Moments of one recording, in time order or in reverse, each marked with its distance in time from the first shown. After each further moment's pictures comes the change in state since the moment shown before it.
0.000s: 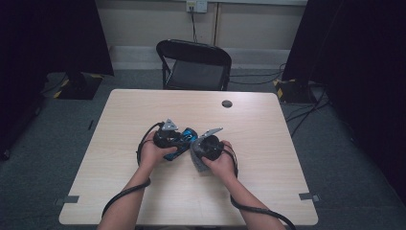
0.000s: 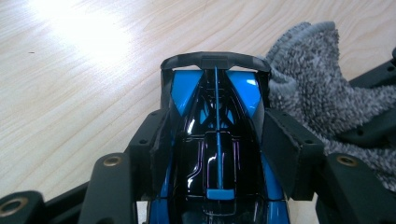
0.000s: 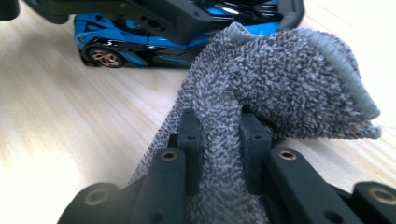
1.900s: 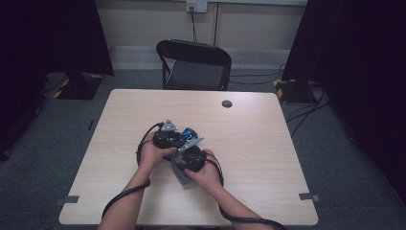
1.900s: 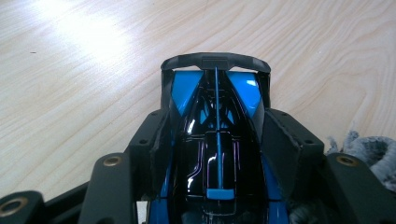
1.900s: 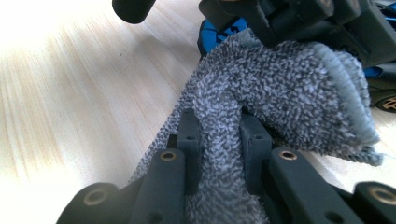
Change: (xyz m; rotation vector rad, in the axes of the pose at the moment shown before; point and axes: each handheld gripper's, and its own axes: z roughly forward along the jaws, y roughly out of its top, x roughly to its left) left arm -0.001 -0.002 -0.001 -0.008 0.000 -0.006; right arm 0.062 0.007 0.013 -0.010 0.134 -0.107
